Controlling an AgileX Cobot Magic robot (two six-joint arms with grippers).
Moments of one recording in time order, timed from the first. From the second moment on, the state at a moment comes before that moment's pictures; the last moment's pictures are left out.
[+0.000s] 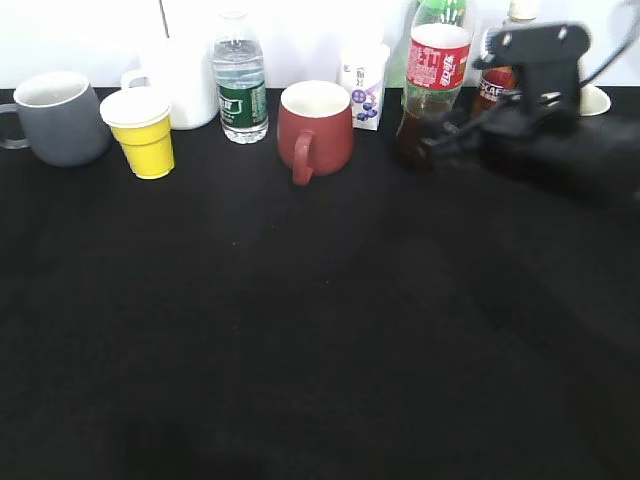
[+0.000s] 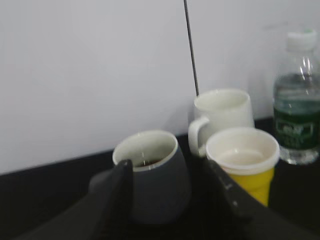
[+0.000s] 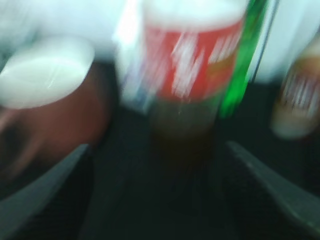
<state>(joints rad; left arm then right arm) -0.16 1.17 -0.40 -0.18 -0.43 0.20 0.45 1.66 -0.75 0.22 -0.45 -0.12</state>
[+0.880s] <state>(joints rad) -0.16 0.13 -0.56 0.02 1.18 -0.04 0.45 0.20 -0.51 -0.07 1.04 0.11</state>
